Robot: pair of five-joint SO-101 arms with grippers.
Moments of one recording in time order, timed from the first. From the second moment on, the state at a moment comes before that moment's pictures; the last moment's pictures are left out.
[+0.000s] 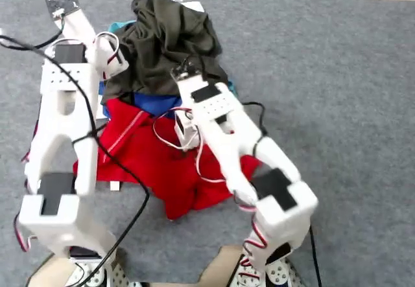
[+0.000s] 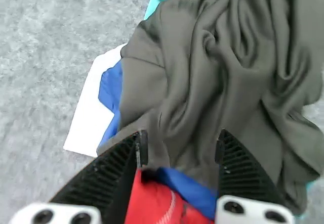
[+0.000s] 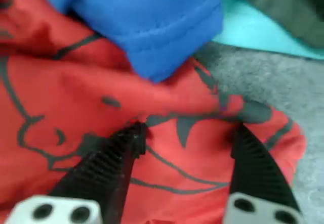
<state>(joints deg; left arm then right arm) -4.7 9.8 -10.4 64.2 14.1 -30.2 17.5 12.1 69.7 -13.8</state>
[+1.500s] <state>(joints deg) -39.1 59.0 -81.1 90.7 10.3 0.1 15.2 14.3 49.8 -8.0</state>
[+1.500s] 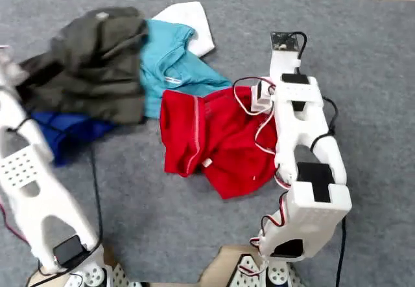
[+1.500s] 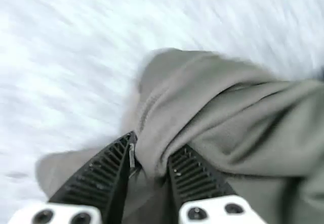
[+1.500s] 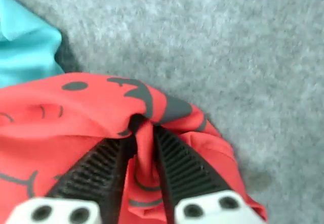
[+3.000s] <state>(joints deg) -0.4 69.8 -78.4 78.1 19.5 0.0 15.2 14.4 48.4 -8.0</state>
